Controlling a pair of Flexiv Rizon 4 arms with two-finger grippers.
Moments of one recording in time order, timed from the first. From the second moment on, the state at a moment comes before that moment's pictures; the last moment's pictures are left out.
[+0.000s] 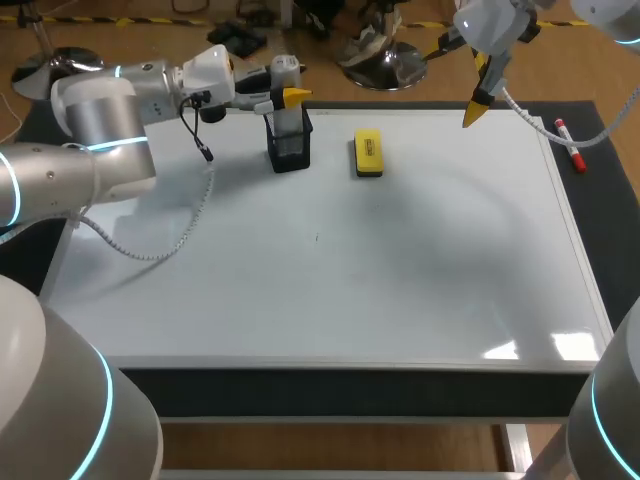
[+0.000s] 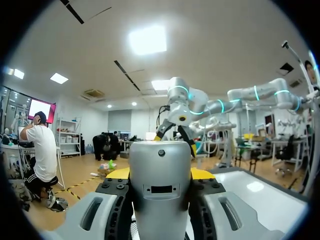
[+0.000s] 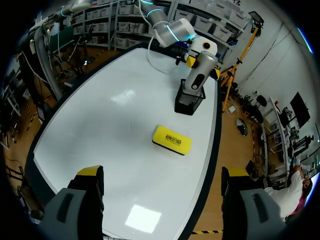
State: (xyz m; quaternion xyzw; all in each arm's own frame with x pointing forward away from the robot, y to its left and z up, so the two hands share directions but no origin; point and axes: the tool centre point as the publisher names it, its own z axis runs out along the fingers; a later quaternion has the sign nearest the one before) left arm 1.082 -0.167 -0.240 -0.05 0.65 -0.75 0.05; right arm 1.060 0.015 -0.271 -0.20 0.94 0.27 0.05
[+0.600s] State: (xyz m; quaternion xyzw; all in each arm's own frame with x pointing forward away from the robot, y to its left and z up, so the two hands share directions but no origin) left arm 1.082 -0.166 -0.257 -0.06 0.65 -0.75 0.04; right arm 1.060 0.015 -0.271 -0.20 0.94 0.27 0.05
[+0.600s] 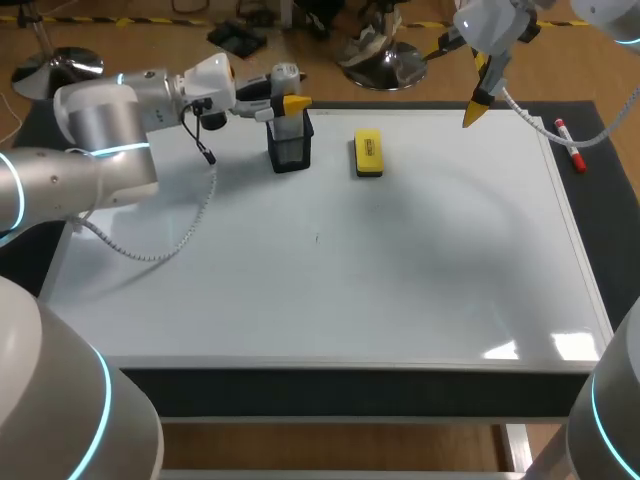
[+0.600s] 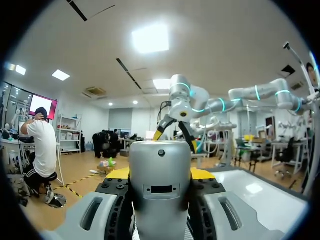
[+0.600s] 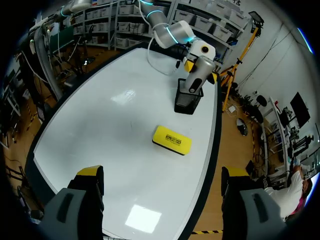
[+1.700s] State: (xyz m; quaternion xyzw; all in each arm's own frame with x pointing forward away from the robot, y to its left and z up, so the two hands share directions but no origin) left arm 1.087 -0.158 -0.254 -0.03 0.68 -0.73 0.05; right arm 1.060 0.015 -0.271 -0.20 0.94 0.27 0.05
